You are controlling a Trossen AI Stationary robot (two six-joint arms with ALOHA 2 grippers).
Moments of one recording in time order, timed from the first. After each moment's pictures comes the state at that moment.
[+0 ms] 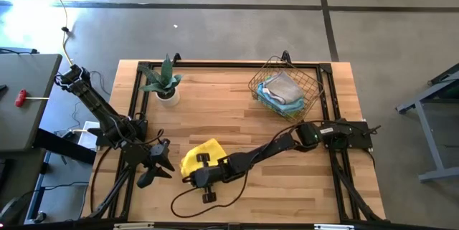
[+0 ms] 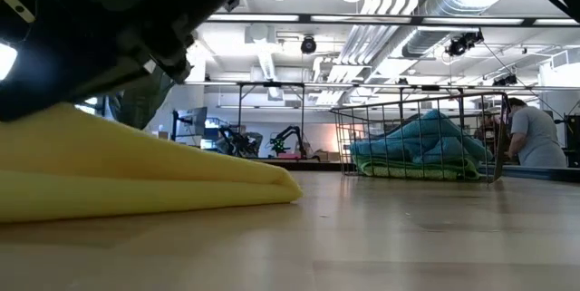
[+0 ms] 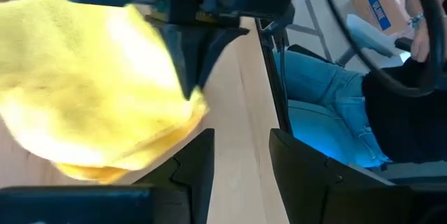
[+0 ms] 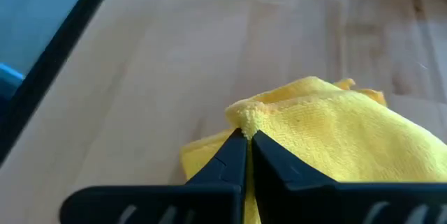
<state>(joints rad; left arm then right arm) -0.68 0.90 0.57 -0.34 -0.18 -0.76 0.36 2.48 2.08 -0.35 0.13 0.07</state>
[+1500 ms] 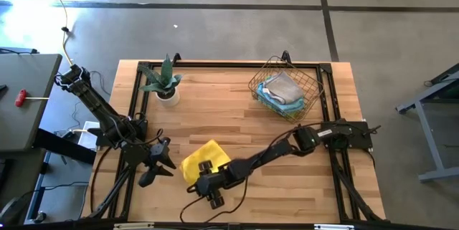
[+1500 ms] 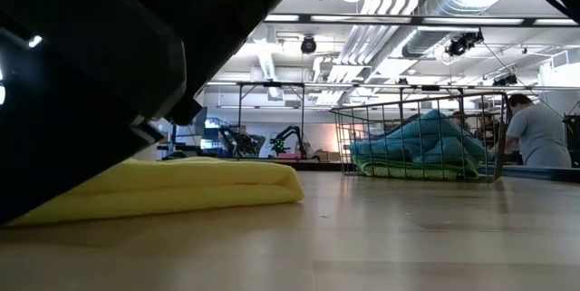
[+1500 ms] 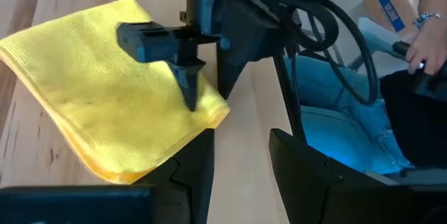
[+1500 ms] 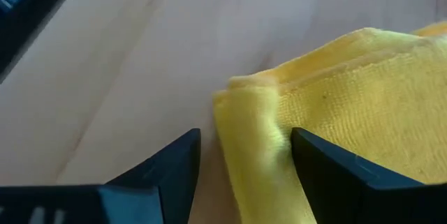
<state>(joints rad) -0.68 0.90 0.57 -0.34 -0.22 -0.72 0.40 2.54 2.08 -0.40 0.07 -0.03</state>
